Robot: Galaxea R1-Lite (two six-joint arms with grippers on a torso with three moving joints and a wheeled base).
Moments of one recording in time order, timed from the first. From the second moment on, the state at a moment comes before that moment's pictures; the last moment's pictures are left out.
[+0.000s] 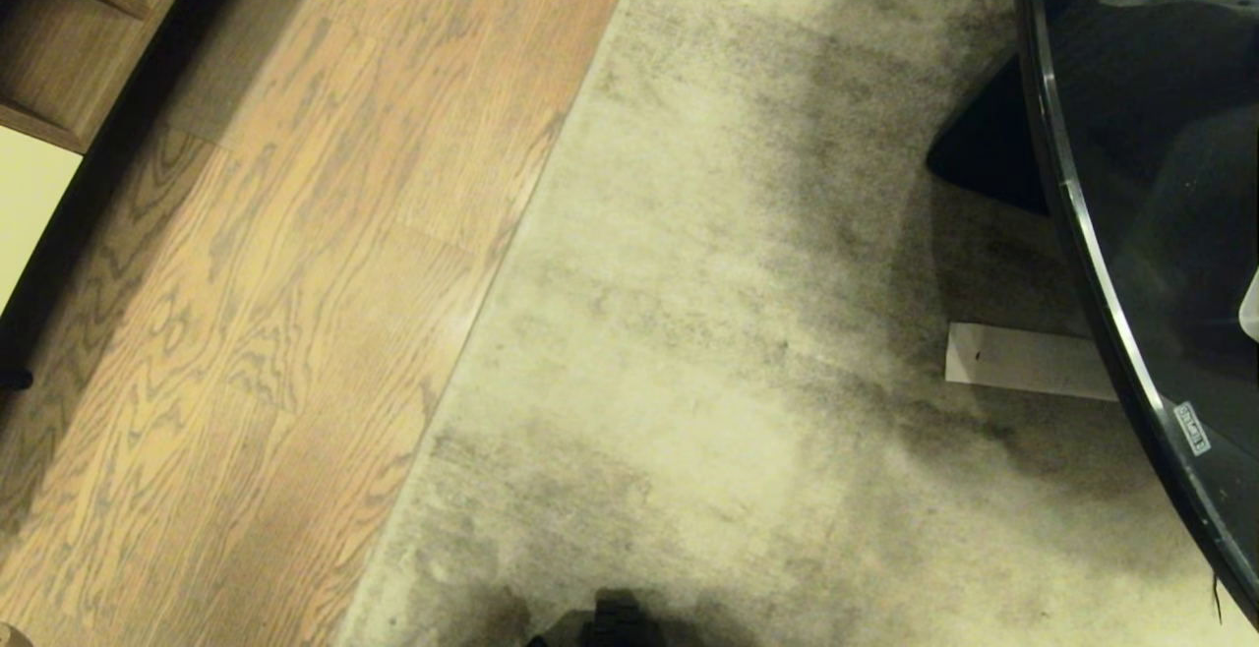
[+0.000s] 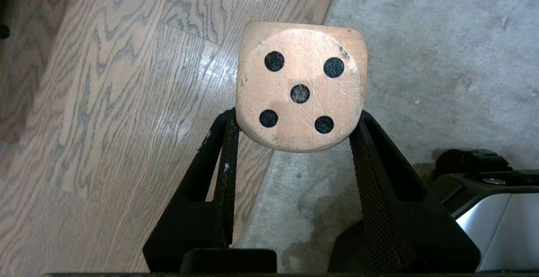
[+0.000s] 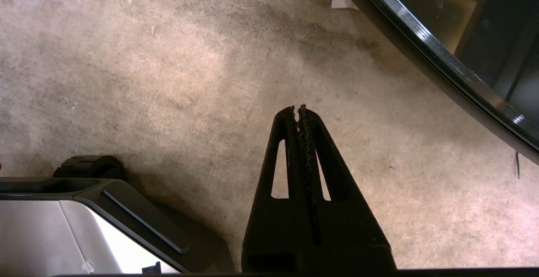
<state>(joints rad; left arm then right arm) 0.00 0.00 0.00 0.00 -0.01 0.00 0.00 0.00 0.00 0.00 -0.01 0.02</state>
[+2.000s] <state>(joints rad) 0.00 0.00 0.00 0.00 -0.01 0.00 0.00 0.00 0.00 0.00 -0.01 0.02</state>
